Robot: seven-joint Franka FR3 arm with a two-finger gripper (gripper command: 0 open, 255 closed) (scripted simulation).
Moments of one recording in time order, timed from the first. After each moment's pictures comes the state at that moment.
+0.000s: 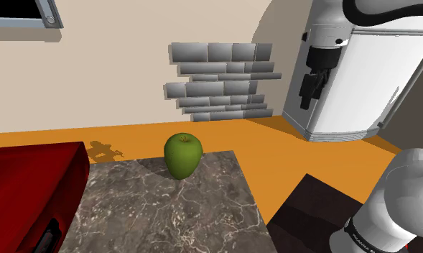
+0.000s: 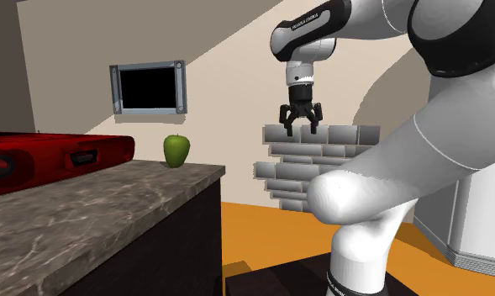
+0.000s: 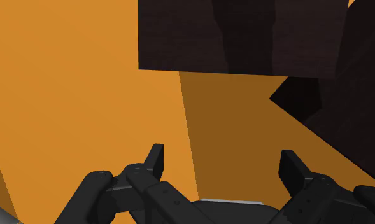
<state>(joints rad) 0.02 -0.80 -0.04 -2.35 -0.09 1.51 -0.03</state>
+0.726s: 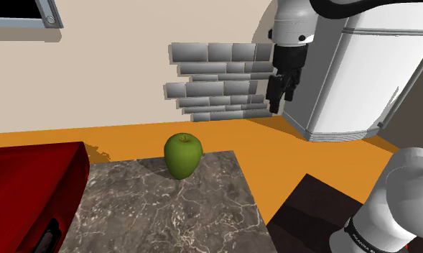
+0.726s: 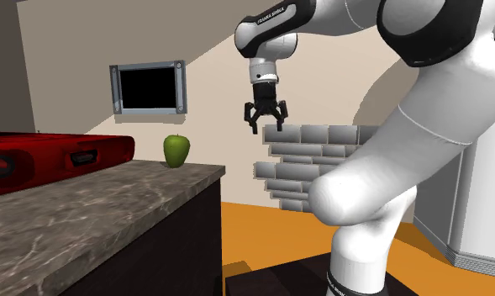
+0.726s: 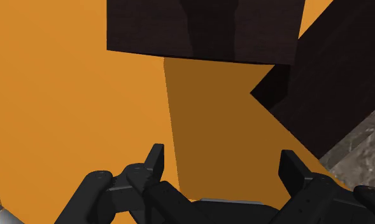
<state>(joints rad) 0.09 -0.61 0.13 -2.20 0.01 1.52 0.14</state>
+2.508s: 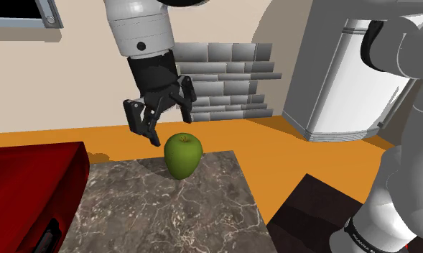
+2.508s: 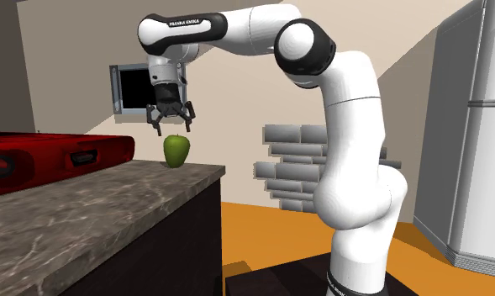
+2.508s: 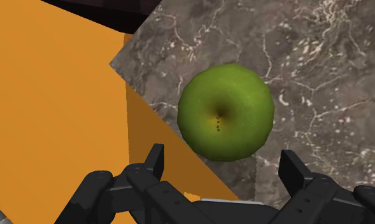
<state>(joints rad) 0.29 0.21 0.52 -1.38 -0.12 1.41 0.64</state>
